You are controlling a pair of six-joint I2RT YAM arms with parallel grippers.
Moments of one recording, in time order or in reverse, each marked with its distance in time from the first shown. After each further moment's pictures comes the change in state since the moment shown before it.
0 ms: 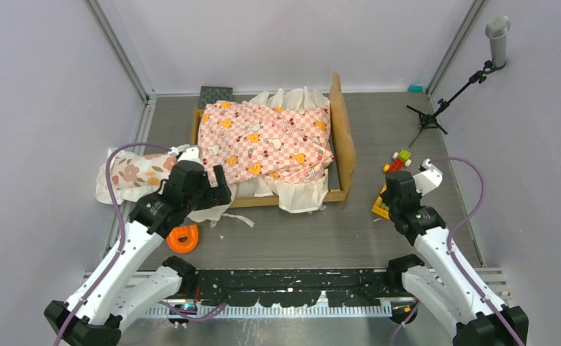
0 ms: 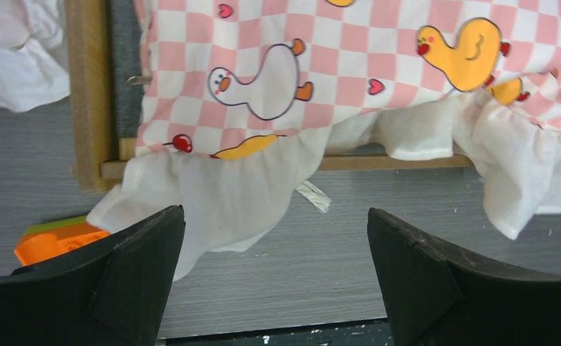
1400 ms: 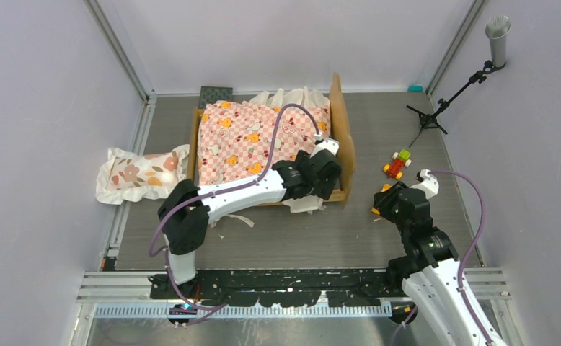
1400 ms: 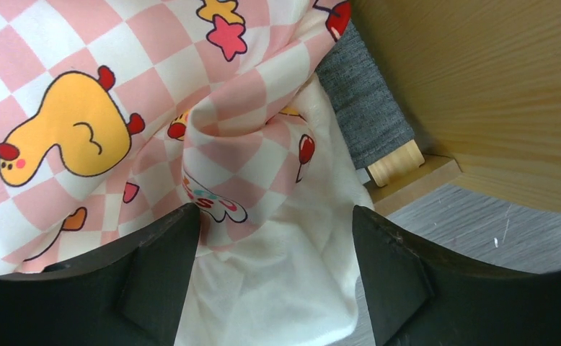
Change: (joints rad) left arm -0.566 1.020 0.632 0.297 -0.175 0.142; right arm -0.001 -0.323 -0.076 -0.048 -0.364 -0.144
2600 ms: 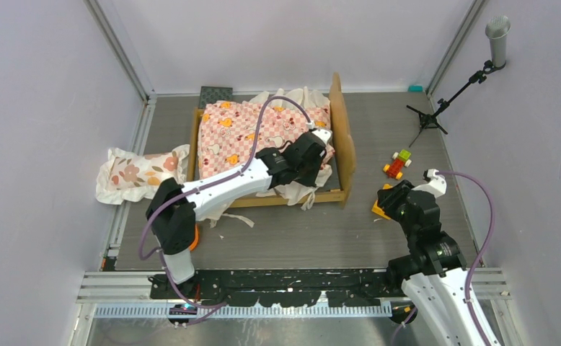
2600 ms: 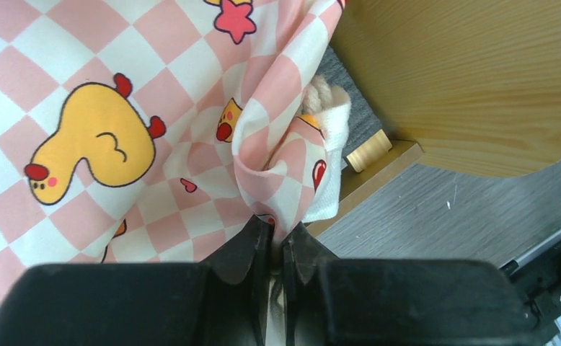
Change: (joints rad) left arm 0.101 -0.058 0.007 -0.009 0.247 0.058; right arm 0.000 -0.072 0.068 -0.051 0.003 -0.042
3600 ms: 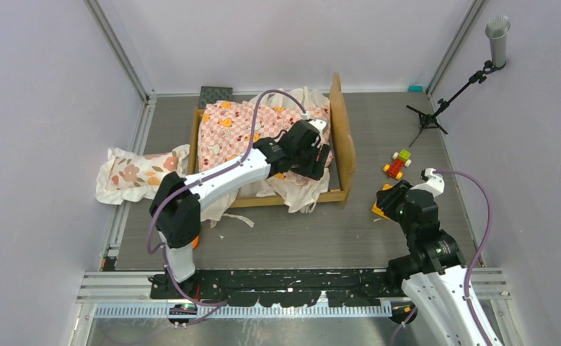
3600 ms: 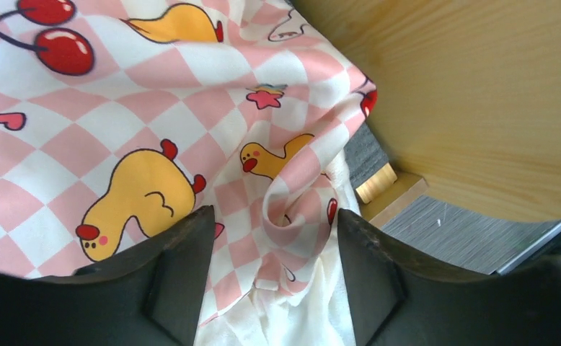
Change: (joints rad) left arm 0.084 0.049 0.048 0.013 0.123 0.009; right arm 0.000 0.022 0.000 -0.011 -0.009 -0.011
